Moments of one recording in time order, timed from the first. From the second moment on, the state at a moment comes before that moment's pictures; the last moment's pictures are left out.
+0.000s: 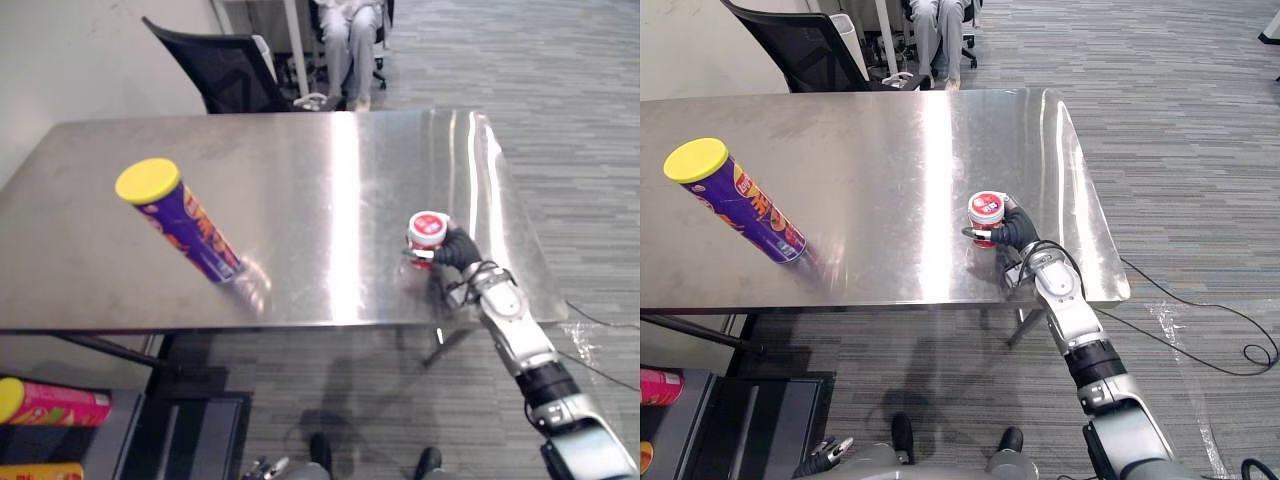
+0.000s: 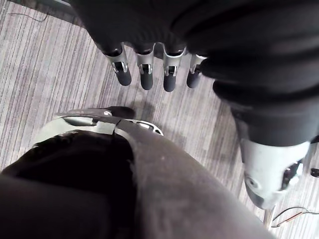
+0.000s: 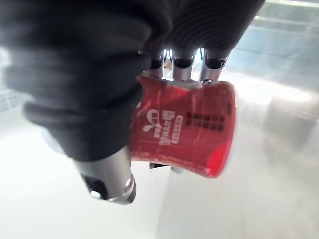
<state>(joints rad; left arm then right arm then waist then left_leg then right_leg) 0.26 0.19 -0.07 0.97 -0.37 -0.17 -0.12 -0.40 -0.37 0.20 0.19 0.20 -0.19 0.16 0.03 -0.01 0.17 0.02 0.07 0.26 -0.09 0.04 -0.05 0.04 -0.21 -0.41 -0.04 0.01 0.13</state>
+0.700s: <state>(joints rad) 0.30 0.18 -0.03 0.96 -0.37 -0.19 -0.10 -0.12 -0.40 -0.03 -0.16 0.37 -0.22 0.23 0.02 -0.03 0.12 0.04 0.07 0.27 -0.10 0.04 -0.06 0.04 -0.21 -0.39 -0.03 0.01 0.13</state>
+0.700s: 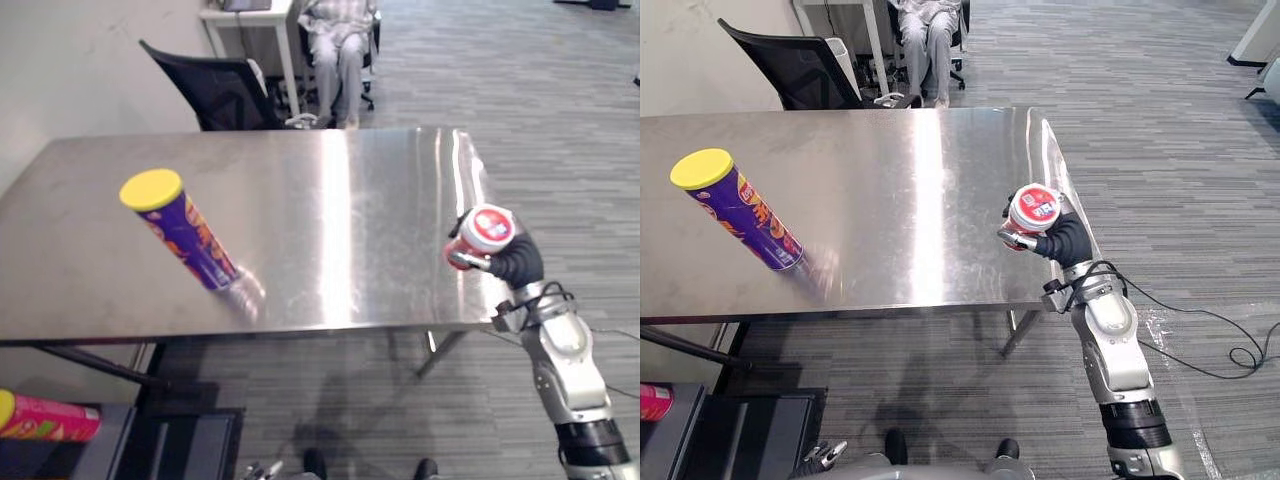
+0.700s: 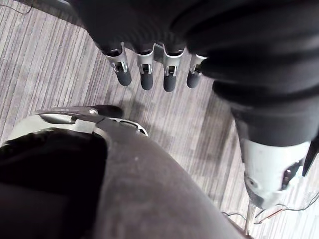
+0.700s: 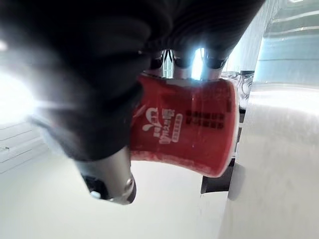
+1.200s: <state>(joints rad) 0.32 0.17 -0.03 0.98 -0.37 -0.19 -0.09 0.00 -0.39 -0.07 -0.14 0.39 -0.22 0.20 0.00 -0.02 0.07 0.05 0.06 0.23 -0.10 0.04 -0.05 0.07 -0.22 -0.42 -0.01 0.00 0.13</state>
